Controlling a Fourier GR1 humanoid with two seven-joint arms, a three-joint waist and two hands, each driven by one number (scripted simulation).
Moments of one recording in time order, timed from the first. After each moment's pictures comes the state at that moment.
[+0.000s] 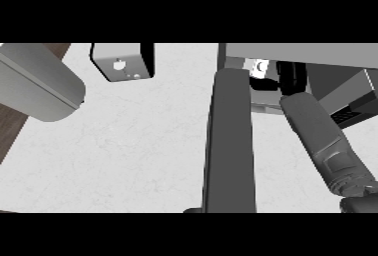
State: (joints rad) left arm 0.23 0.10 0.62 -2.05 0.52 -0.62 0.09; right arm -1.01 -0.22 -0.21 -0.21 0.38 -0.69 -0.65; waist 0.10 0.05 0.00
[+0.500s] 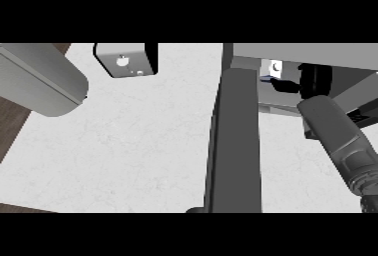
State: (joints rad) left arm 0.17 0.12 0.60 -2.02 0.49 -0.60 0.09; right arm -1.02 -0.31 -0.18 -0.08 0.45 -0.87 -0.51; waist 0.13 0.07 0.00
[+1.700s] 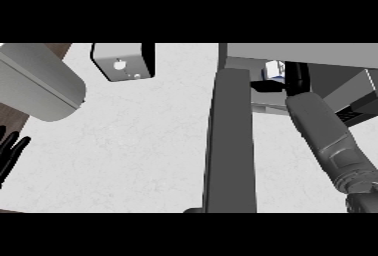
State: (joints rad) left arm 0.16 0.10 0.47 -1.95 0.38 -0.72 0.03; right arm -1.04 -0.25 -0.26 -0.13 0.37 -0.58 -0.70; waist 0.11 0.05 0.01
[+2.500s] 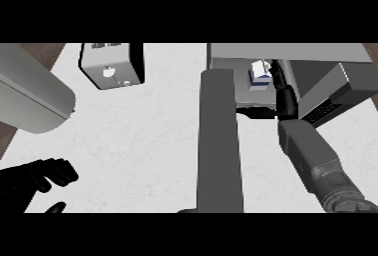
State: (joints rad) left arm 0.14 0.02 0.29 -2.01 0.33 -0.71 0.09; right arm -0.89 -0.17 -0.40 -0.14 0.19 -0.20 -0.89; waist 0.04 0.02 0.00
